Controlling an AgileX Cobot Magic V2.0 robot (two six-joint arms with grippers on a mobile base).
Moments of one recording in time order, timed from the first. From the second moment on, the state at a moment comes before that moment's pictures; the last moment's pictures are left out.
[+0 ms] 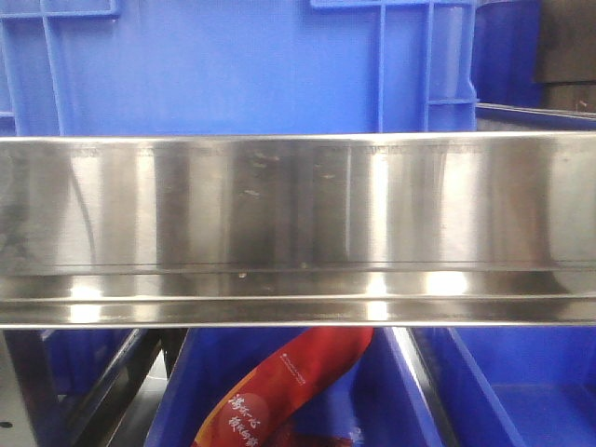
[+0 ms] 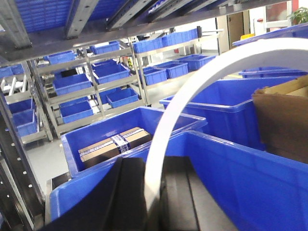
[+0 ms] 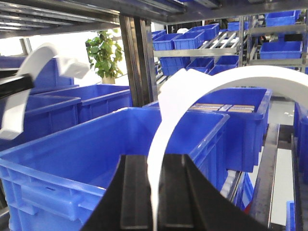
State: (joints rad) left arm -0.45 1.19 -1.19 0.17 0.04 0.05; right arm -0.24 0.60 -0.89 1.08 0.59 -0.84
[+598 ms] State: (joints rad) left arm -0.45 1.44 -1.29 0.17 0.07 0.05; right arm -0.24 0.72 -0.94 1.24 0.65 -1.00
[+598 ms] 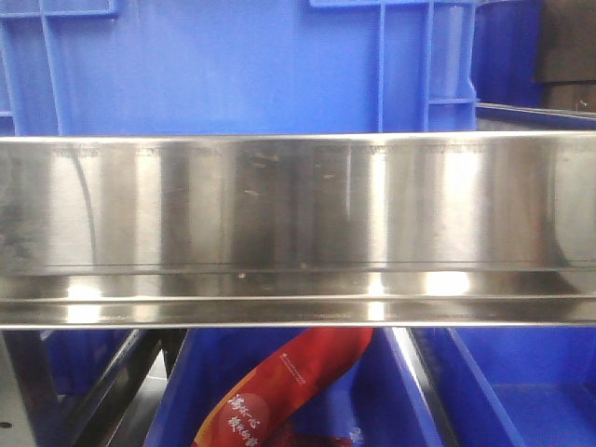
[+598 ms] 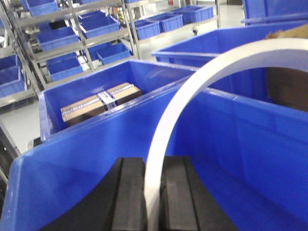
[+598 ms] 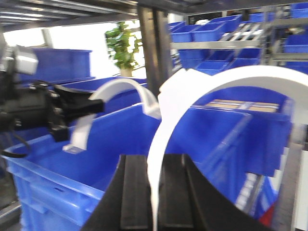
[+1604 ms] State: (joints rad) left arm -0.50 1.29 -1.30 0.17 0.22 0.05; right arm -0.05 0.89 -1.05 1.26 0.56 -1.15
